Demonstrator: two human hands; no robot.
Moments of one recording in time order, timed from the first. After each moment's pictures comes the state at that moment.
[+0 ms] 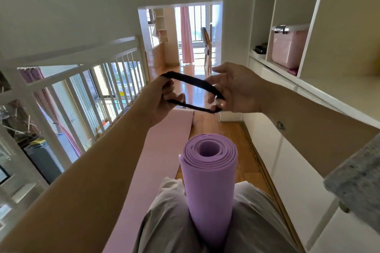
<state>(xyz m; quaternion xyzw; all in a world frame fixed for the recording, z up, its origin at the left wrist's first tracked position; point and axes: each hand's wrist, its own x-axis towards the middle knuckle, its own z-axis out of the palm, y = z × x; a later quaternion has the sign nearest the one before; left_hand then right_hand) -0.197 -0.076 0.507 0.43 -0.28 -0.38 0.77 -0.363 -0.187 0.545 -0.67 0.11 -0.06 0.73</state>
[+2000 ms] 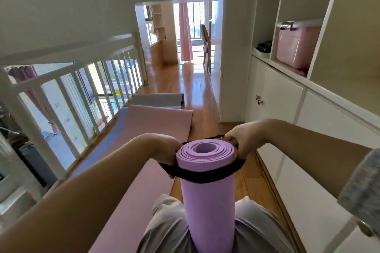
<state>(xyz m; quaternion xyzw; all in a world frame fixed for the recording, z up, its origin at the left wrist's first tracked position) -0.172 -0.109 0.444 0.79 -0.56 -0.25 -0.11 -0.328 -0.267 0.450 -0.93 0.23 0.23 0.17</state>
